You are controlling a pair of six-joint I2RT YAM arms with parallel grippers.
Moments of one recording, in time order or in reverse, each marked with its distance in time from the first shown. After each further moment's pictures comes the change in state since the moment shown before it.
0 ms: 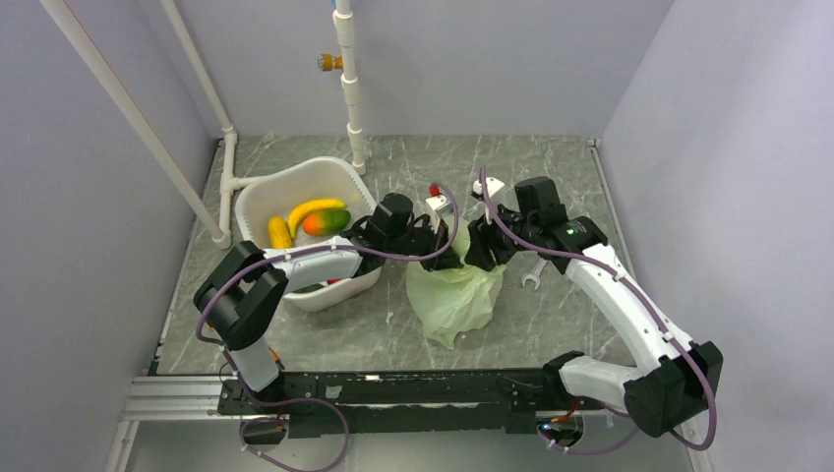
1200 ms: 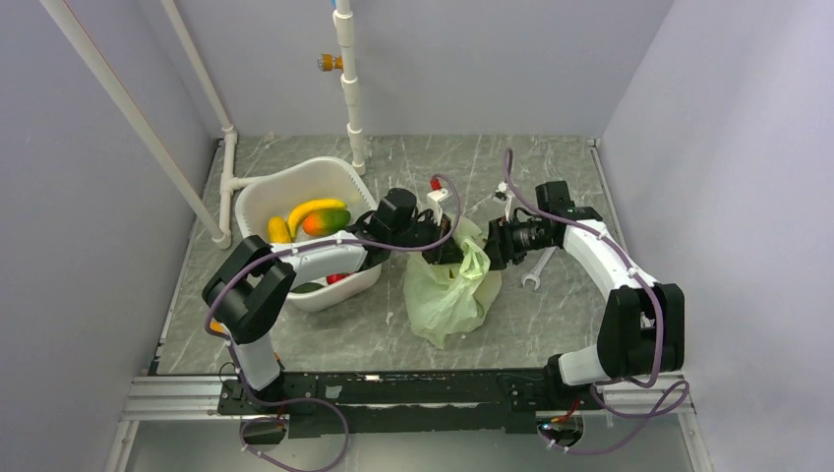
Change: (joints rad) left arm 0.017 0.060 0.048 -0.002 -0.003 -0.108; right arm -0.320 0.254 -0.062 -0.026 -0.473 -0.076
